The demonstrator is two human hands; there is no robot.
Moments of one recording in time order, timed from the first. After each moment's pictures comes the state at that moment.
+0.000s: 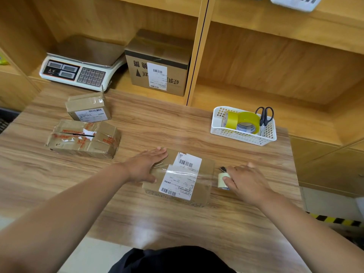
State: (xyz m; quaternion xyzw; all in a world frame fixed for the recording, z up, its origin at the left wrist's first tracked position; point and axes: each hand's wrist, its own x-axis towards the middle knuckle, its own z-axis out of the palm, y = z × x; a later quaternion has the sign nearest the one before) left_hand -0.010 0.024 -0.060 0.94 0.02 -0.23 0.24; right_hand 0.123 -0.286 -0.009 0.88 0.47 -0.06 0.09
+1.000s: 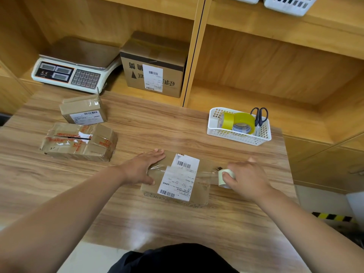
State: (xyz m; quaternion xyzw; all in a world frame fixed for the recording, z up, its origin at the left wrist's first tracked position) left_hand -0.013 0.031 -0.065 0.93 0.02 -0.22 0.30; right_hand 0.125 -0.280 -0.007 0.91 0.42 0.03 0.02
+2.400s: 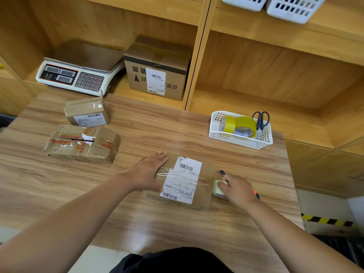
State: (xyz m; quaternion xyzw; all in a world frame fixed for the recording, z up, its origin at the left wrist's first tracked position) left_hand -0.019 0.011 -0.057 0.94 0.06 -0.17 0.28; right_hand 0.107 -0.272 -0.039 0.94 0.25 -0.21 -0.07
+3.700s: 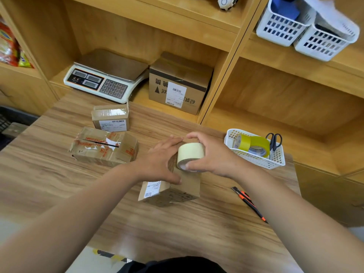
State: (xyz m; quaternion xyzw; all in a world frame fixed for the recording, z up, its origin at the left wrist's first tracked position) left_hand -0.037 0.061 0.018 0.93 0.04 -0.06 0.36; right_hand 0.065 -0.095 0.108 0.84 0.39 -0.28 -0.25
